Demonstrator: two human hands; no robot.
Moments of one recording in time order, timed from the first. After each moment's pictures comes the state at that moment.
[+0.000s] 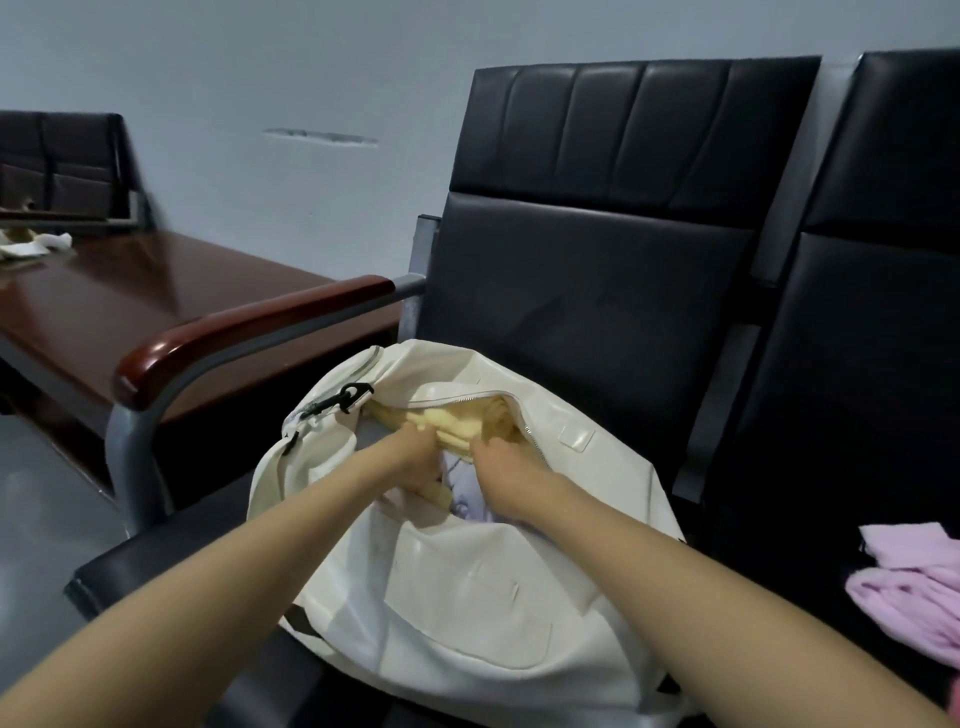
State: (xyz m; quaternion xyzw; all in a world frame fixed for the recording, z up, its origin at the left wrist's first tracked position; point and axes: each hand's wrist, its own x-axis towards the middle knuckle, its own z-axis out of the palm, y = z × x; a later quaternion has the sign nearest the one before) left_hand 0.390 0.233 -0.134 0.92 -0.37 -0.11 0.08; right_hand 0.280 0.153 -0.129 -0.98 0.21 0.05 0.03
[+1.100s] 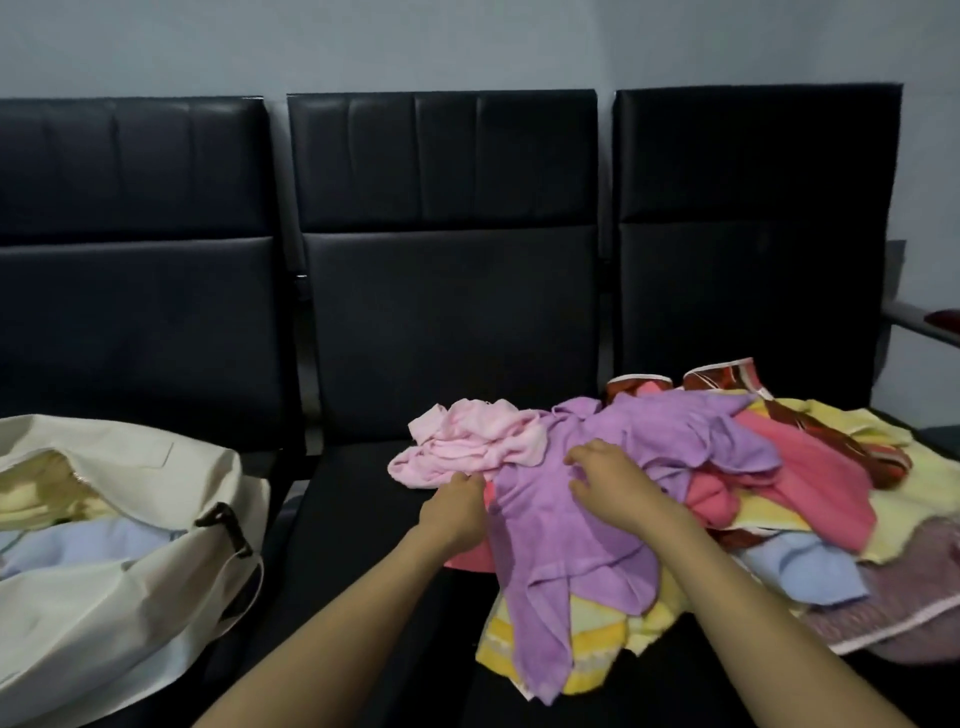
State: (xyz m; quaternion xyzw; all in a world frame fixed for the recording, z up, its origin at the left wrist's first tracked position) left_hand -0.082 0.073 -0.146 0.73 -0.66 -0.15 0.09; right_hand -0.278 0.020 -0.129 -0.83 0.54 -0.10 0.09
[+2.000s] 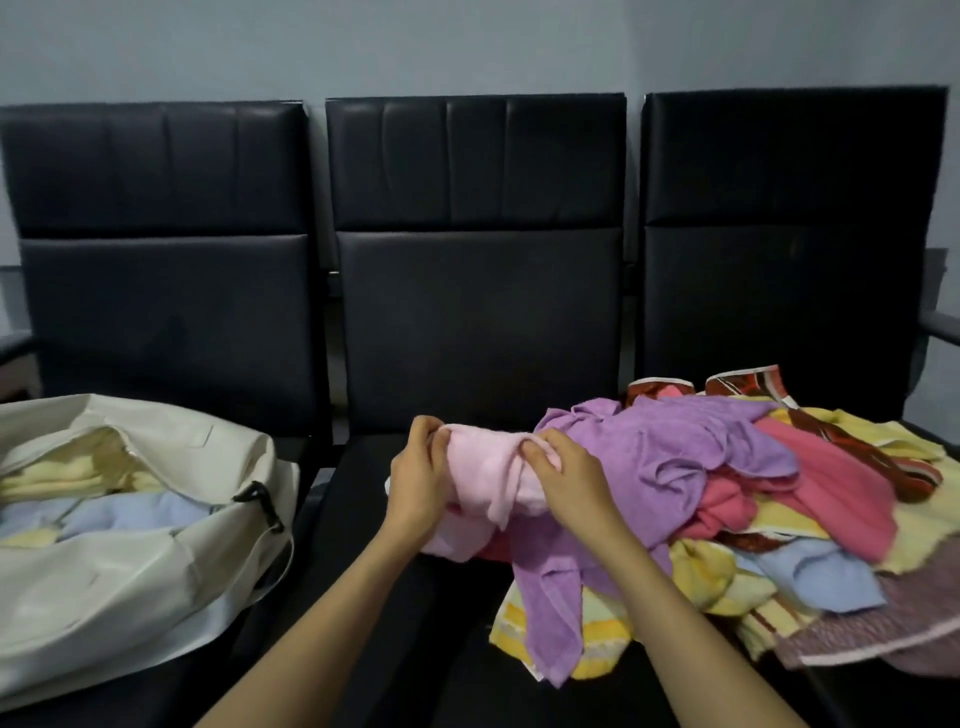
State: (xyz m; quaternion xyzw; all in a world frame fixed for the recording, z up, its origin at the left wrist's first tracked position) left_hand -0.054 0.121 -0.108 0.66 -0.49 -0.15 0.55; right_hand -0.216 0.078 -0.104 -0.72 0.48 -0.39 0.32
